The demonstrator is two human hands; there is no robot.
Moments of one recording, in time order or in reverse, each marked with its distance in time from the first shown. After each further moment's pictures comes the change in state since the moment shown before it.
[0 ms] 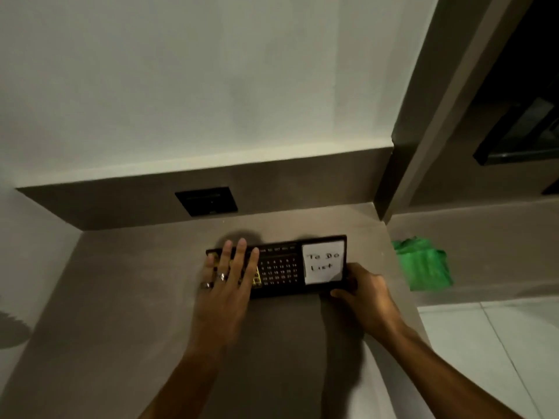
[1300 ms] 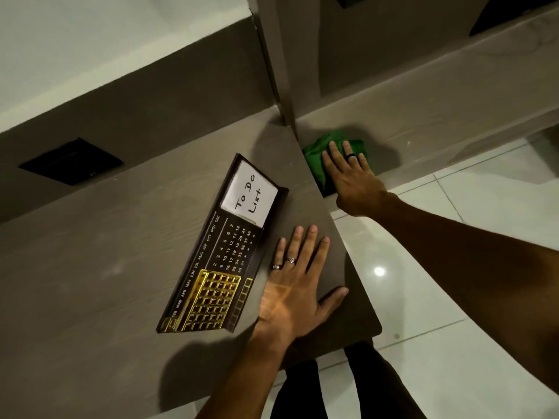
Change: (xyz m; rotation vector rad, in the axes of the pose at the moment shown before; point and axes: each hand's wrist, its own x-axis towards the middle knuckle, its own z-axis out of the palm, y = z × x) left_hand -0.026 0.249 0.020 -0.370 -0.367 0.423; right_hand 0.039 0.138 -0.087 -0.721 -0.134 -0.040
